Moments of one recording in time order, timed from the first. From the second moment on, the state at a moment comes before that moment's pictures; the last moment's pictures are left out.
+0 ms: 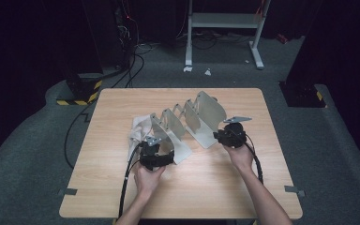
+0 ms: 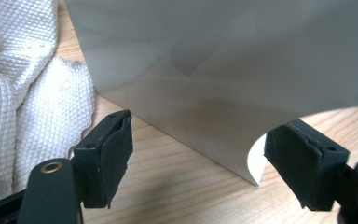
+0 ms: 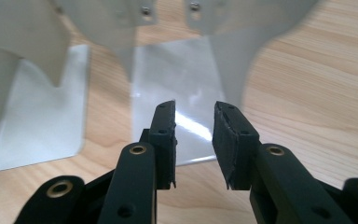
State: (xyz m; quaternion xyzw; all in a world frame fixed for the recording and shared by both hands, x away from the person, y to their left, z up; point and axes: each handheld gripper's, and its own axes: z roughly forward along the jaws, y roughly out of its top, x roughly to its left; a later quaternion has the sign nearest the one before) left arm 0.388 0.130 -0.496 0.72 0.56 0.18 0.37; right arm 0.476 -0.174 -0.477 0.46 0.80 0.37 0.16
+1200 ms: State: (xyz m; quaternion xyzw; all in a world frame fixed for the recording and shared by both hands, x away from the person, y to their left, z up) left arm 0.395 0.147 -0.497 0.73 0.55 0.15 0.38; right arm 0.502 -0.161 -0.506 0.45 0.80 0.34 0.18
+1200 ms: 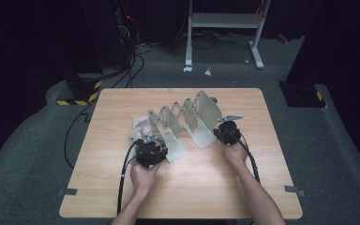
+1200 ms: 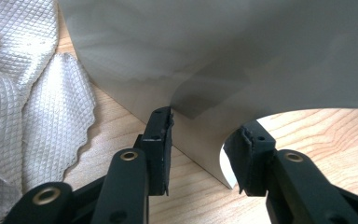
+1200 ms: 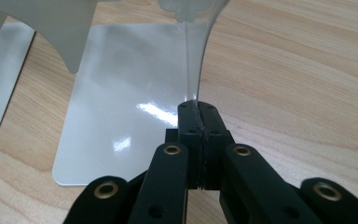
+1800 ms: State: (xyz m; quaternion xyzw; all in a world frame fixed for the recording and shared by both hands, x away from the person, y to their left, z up) left arm 0.400 0.152 -0.500 0.73 0.55 0.15 0.37; right arm 0.475 -0.175 -0.507 0.47 0.79 0.35 0.18
